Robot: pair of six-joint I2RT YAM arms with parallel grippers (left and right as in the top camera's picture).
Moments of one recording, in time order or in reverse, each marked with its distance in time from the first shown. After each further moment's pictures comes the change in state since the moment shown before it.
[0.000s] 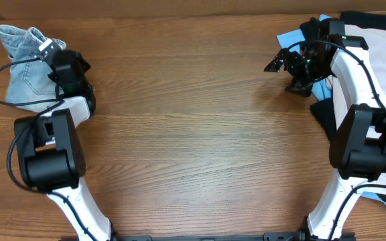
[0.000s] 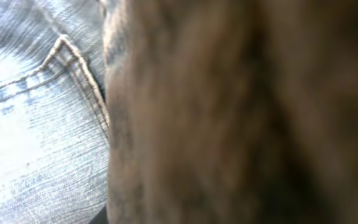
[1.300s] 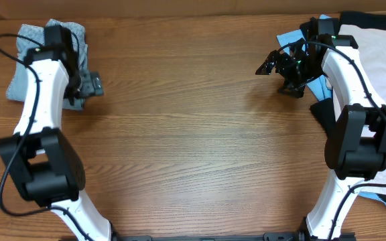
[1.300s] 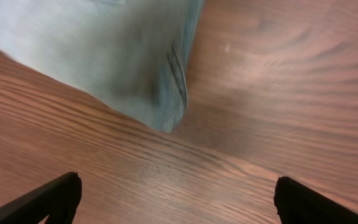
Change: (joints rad) left arm -0.007 -0.112 0.484 -1.618 0.199 0.300; right arm 0.045 0.000 0.000 -0.023 0.002 -0.011
